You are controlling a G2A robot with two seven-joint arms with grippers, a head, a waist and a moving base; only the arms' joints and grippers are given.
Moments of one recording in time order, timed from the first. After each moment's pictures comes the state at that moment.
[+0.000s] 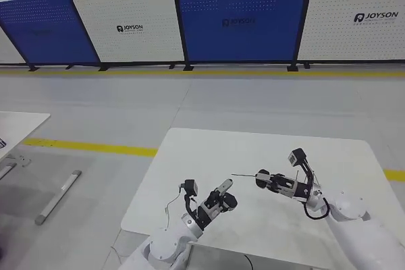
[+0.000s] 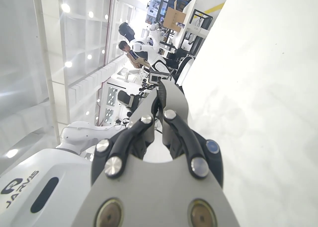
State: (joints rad) left arm 1.68 -1.20 -1.15 -1.82 -0.30 -0.20 -0.19; right arm -1.00 -1.14 0.95 -1.18 0.49 -0.34 0.98
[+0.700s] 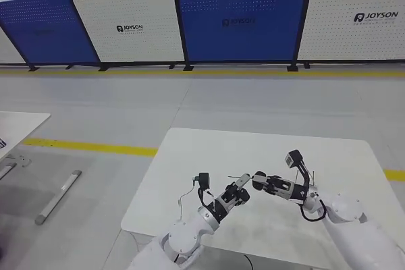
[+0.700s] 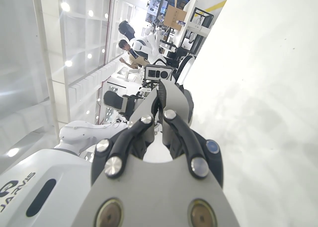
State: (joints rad) left arm 1.53 -1.23 -1.01 -1.76 -0.20 -0.15 -0.06; right arm -1.02 -1.15 0.95 -1.22 0.47 -0.32 0.96
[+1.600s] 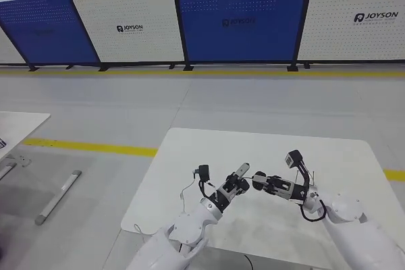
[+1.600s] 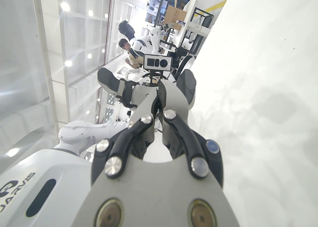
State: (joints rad) left arm 1.44 -1.26 -0.98 -1.68 -0.21 -0.15 0.02; right arm -1.02 -1.15 0.95 -1.22 0.47 -0.32 0.96
